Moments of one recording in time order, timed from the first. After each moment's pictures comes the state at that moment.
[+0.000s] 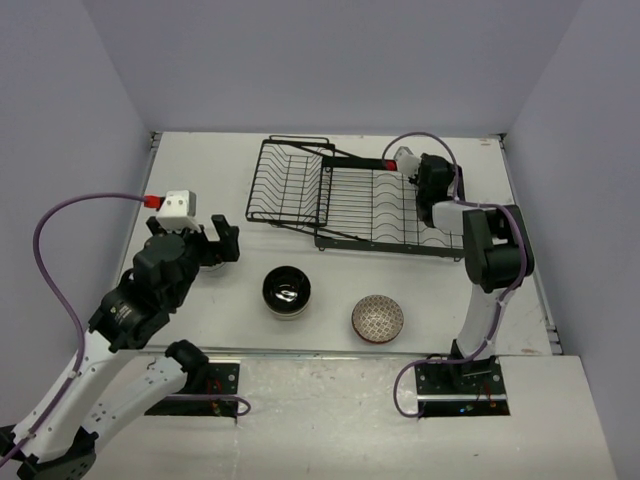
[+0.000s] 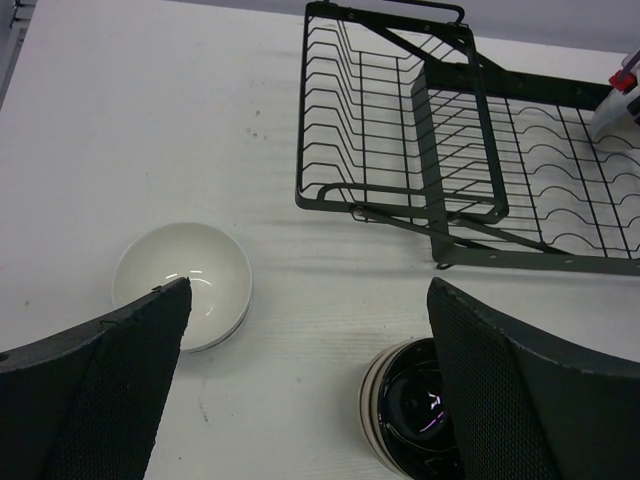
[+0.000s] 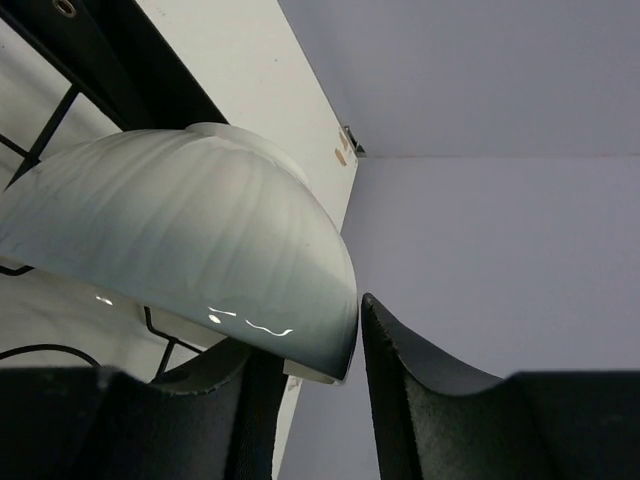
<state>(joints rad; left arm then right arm) -0.62 0.63 0.94 -0.61 -0.48 -0.34 0.15 1.98 1.13 0.49 0.42 -1.13</state>
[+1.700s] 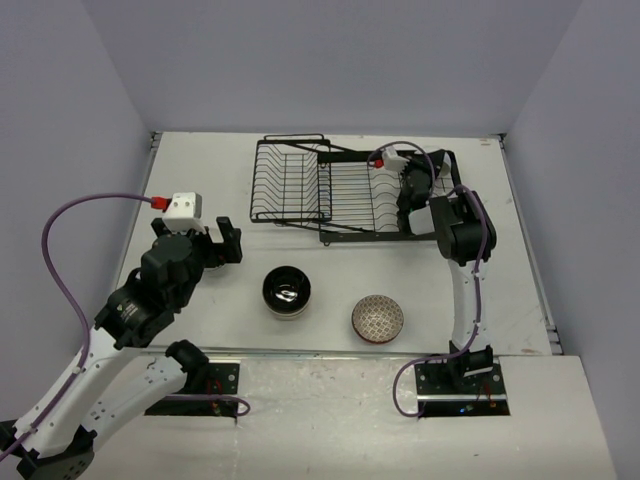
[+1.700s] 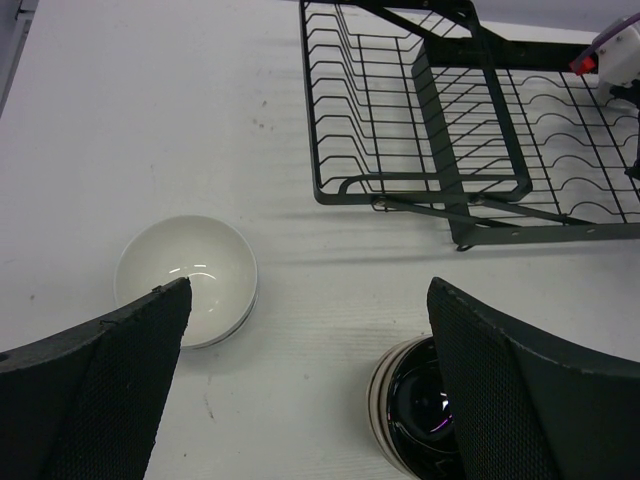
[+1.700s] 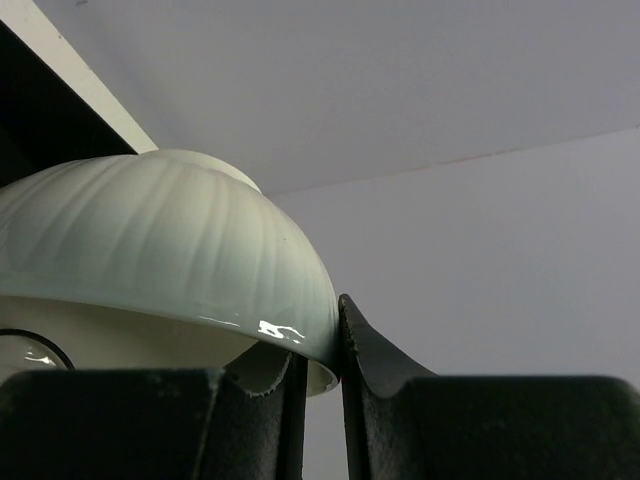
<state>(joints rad) -0.64 0.63 0.90 -0.60 -0.51 -0.33 0.20 2.35 1.25 1.26 0.58 -1.50</state>
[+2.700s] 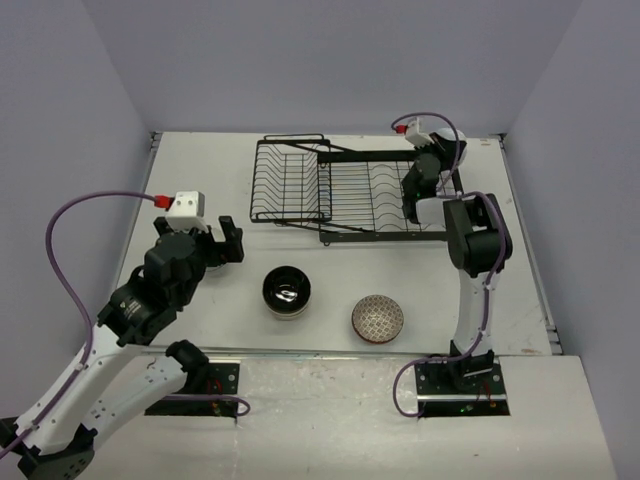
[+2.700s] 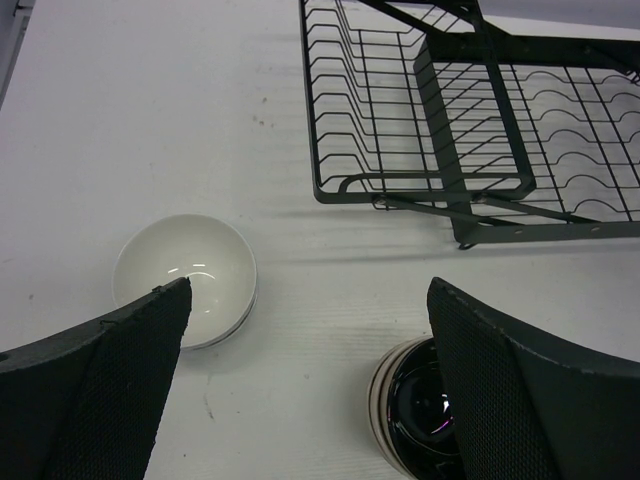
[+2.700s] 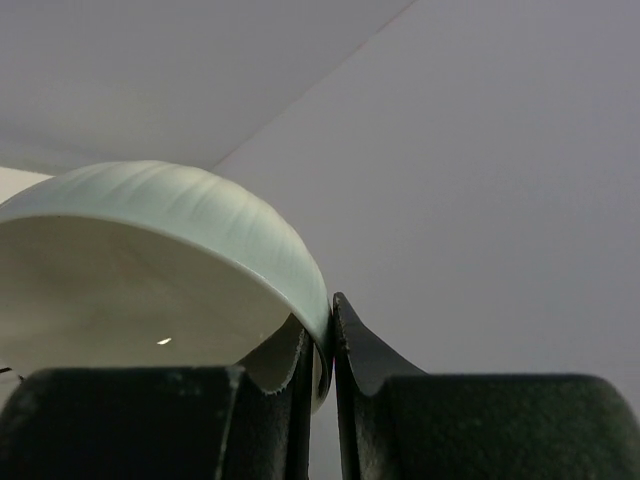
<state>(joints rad) -0.64 0.65 0.90 -0.59 -0.51 -0.33 0.20 2.20 1.28 1.22 0.83 -1.19</state>
